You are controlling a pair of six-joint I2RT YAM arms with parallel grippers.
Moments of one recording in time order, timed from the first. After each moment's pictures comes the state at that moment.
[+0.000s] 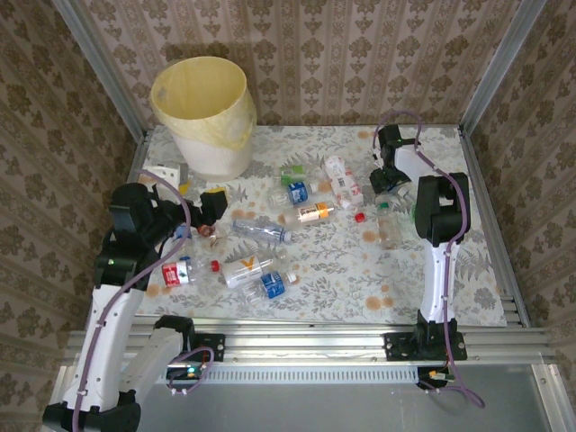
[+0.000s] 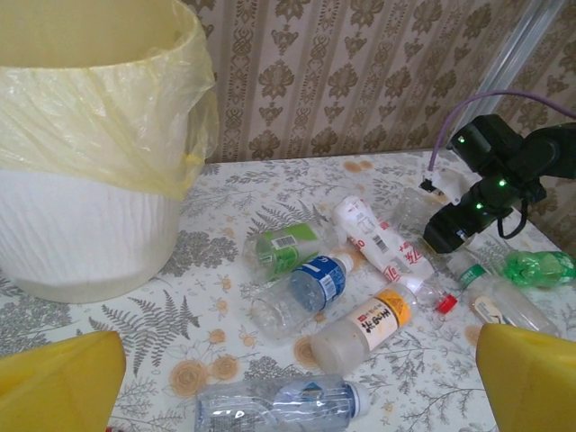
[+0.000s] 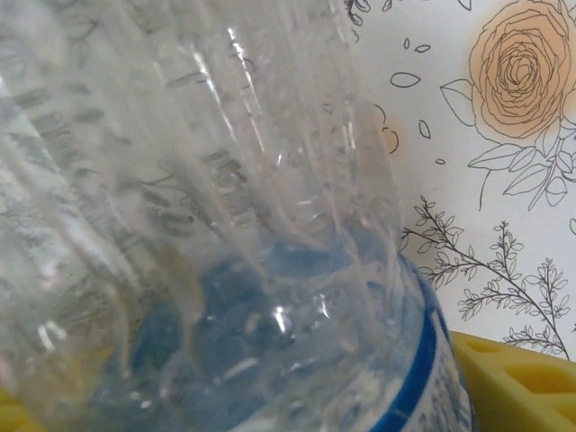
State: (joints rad) left arm -0.21 0.76 0.99 -0.51 0.37 -0.14; right arm 0.05 2.25 1.77 -0.81 0.24 -0.21
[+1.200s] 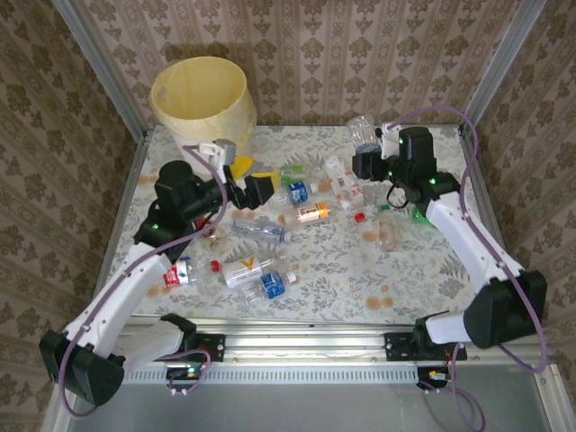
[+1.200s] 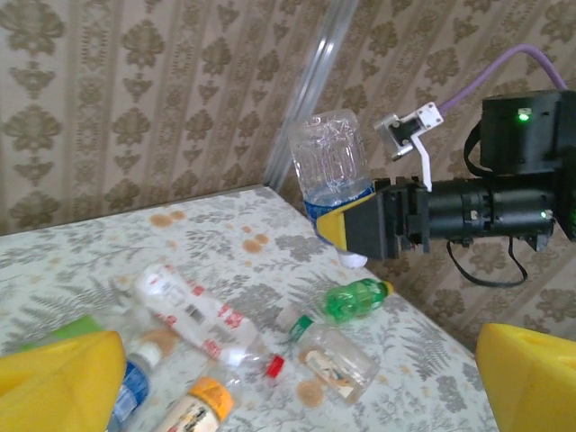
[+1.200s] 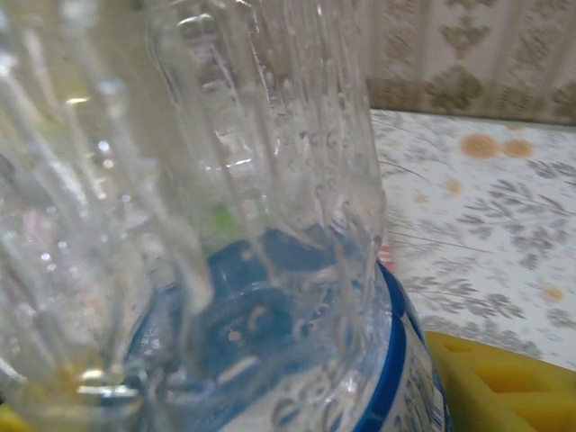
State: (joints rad) left arm -0.51 1.05 0.99 0.00 0.50 -0.34; right arm 0.21 1.33 1.19 -0.36 -0.20 0.12
